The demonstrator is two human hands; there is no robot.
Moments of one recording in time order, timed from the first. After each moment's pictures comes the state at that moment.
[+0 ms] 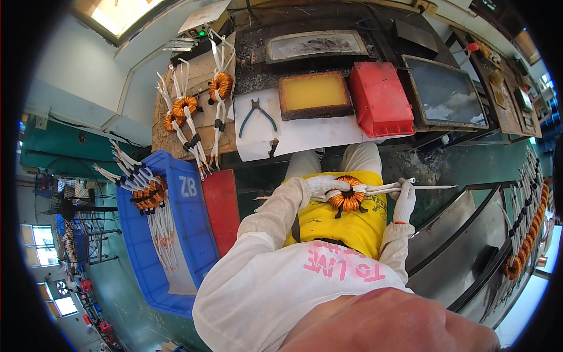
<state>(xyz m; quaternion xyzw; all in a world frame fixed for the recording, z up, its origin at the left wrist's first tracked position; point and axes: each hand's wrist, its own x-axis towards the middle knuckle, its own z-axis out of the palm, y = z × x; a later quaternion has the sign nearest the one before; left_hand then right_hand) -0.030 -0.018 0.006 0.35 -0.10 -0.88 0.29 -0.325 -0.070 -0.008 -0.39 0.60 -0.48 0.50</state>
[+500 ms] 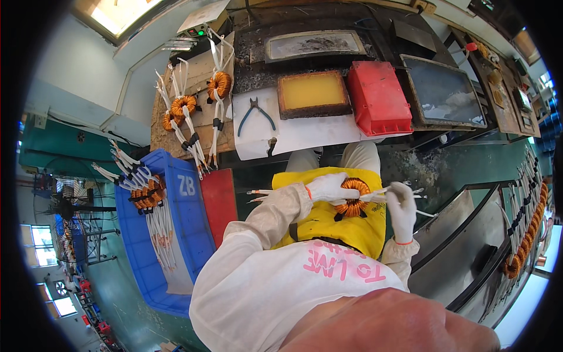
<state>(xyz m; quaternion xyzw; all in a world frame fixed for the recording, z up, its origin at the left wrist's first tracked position) -0.044 -0.018 0.072 0.62 -0.60 -0.49 0.09 -0.300 -0.026 0.096 -0.60 0.49 -0.41 0.47</state>
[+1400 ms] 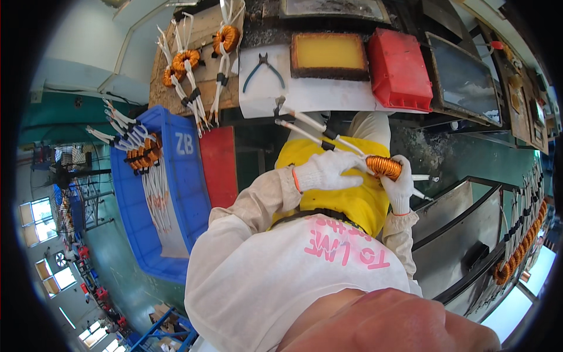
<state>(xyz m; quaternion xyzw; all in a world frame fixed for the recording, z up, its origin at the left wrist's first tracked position) -0.035 0.033 0.114 0.49 -0.70 -0.44 0.27 -0.290 -0.035 0.064 -0.75 0.54 -0.25 0.30</state>
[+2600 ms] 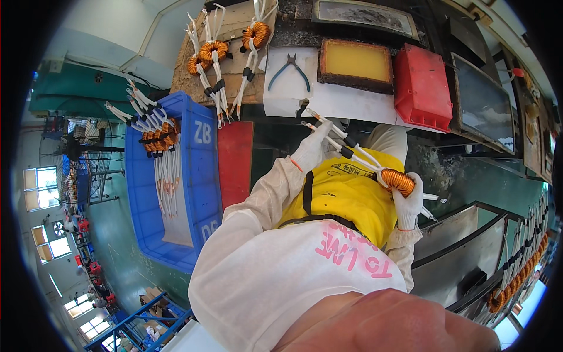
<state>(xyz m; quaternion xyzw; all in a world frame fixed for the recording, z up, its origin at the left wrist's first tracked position) 0.024 0.037 0.038 0.46 -0.04 -0.64 0.61 -0.293 -0.031 0.052 -0.74 0.53 -0.29 0.30</state>
